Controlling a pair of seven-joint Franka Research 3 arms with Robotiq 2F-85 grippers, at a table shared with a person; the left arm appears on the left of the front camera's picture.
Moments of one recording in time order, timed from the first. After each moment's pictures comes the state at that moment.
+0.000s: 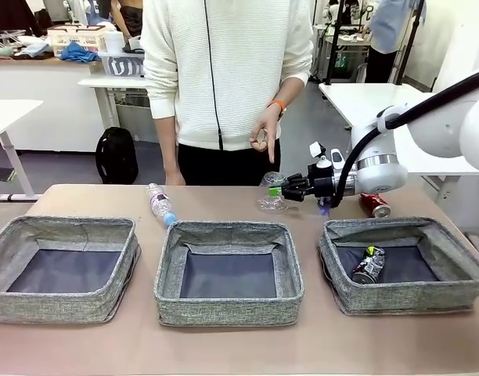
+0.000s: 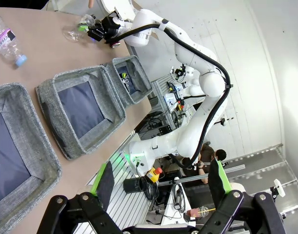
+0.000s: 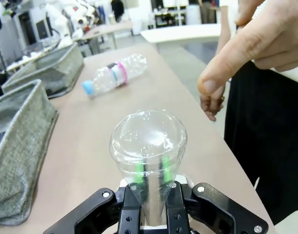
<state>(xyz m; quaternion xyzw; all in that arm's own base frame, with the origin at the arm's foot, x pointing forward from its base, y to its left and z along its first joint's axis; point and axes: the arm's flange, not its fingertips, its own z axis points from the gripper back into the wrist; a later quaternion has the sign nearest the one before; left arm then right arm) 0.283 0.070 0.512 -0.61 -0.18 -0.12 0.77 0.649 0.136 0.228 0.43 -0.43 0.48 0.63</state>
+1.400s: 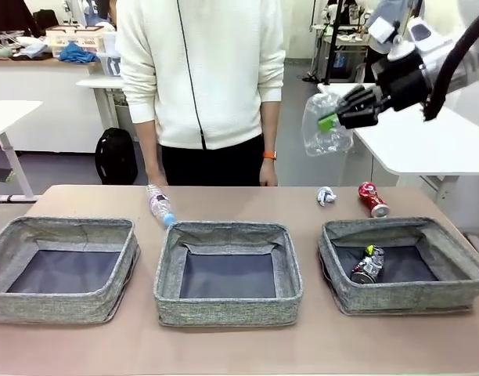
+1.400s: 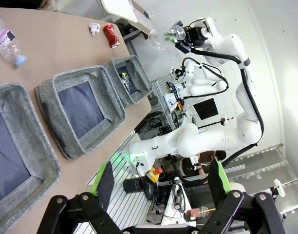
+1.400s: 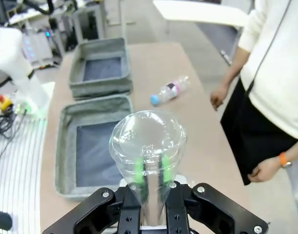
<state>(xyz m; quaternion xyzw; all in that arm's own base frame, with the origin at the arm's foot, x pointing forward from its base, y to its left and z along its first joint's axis) 0.283 0.070 0.512 -0.61 -0.18 -0.12 0.76 0.465 0.091 0.536 0.31 -0.38 0.57 0.66</state>
